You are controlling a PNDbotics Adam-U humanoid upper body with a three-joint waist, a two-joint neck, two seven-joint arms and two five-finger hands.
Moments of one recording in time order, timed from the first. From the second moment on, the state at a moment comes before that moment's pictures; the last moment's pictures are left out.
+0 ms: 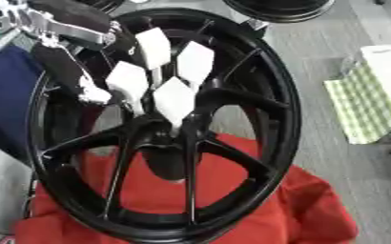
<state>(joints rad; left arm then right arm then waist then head) -1.06 0.88 -0.61 -1.59 -0.24 -0.21 -0.90 -0.27 -0.55 -0.10 -1.98 -0.03 0.24 -0.88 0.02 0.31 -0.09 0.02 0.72</state>
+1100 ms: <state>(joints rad) -1.06 0.87 -0.58 -1.61 -0.15 -0.13 -0.91 -0.27 -0.55 -0.13 -1.98 -0.04 0.24 -0.88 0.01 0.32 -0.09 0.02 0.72</state>
